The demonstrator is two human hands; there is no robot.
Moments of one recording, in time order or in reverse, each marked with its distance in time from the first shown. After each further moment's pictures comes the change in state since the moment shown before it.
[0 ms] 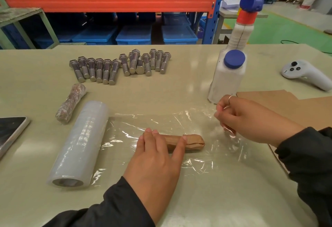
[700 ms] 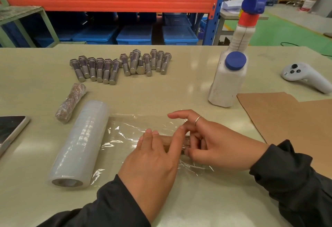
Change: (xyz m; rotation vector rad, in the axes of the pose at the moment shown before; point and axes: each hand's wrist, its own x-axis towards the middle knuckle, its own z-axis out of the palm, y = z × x) left_hand 0.005 -0.003 -0.008 -0.203 0.001 -0.068; right_hand -0.007 -0.021 0.044 0.128 -0.314 -0.358
